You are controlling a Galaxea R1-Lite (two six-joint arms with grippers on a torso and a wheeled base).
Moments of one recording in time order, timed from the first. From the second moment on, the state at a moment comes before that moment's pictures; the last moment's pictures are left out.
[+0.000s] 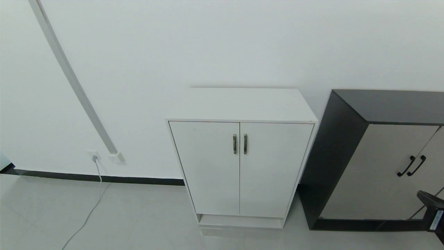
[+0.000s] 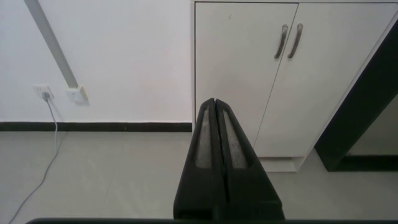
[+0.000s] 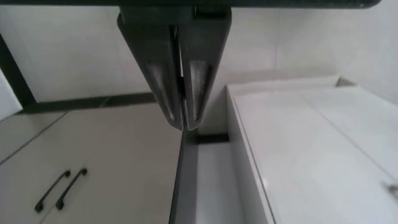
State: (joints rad) left arm 0.00 0.00 0.00 0.00 -0.01 0.00; right arm 0.01 1.26 -0.01 -1.02 -0.15 0.03
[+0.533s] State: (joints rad) left arm 0.00 0.00 0.00 0.00 -0.01 0.00; right arm 0.02 0.84 0.00 -0.42 -0.01 -0.01
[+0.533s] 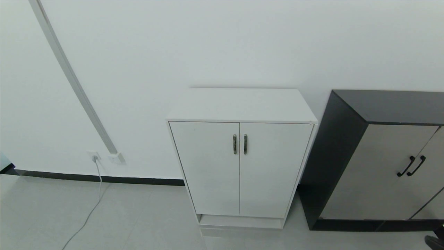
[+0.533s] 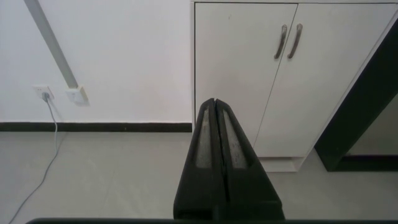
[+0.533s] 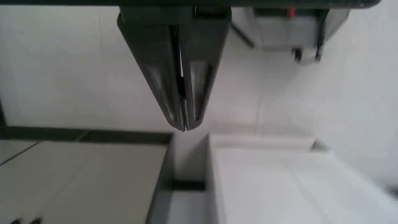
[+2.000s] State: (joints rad) left arm 0.00 0.00 0.00 0.00 -0.01 0.00; right arm 0.10 0.15 0.00 0.01 0.05 -0.01
